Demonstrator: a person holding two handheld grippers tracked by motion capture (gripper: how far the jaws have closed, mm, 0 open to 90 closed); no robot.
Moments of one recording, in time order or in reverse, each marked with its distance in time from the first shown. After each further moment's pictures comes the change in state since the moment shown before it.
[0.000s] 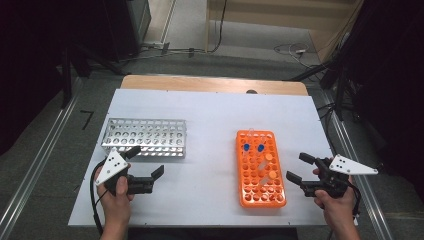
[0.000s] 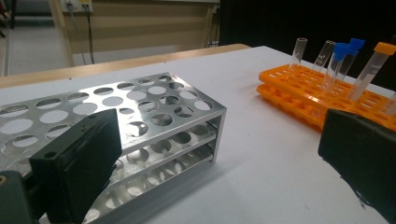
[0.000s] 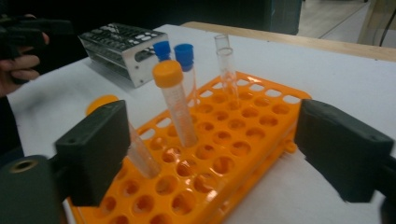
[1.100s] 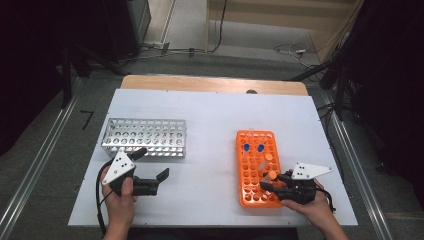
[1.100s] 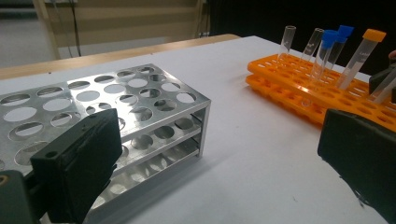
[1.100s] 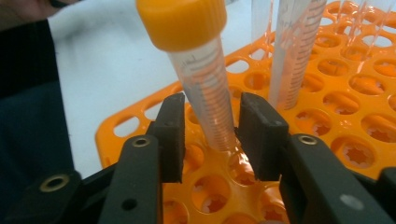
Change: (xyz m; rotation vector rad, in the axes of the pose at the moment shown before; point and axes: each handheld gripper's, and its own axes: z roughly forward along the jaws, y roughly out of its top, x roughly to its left) left arm -0.008 -0.002 0.008 0.036 -0.038 0.016; right arm 0.026 -0.025 0.057 0.238 0.176 -0.102
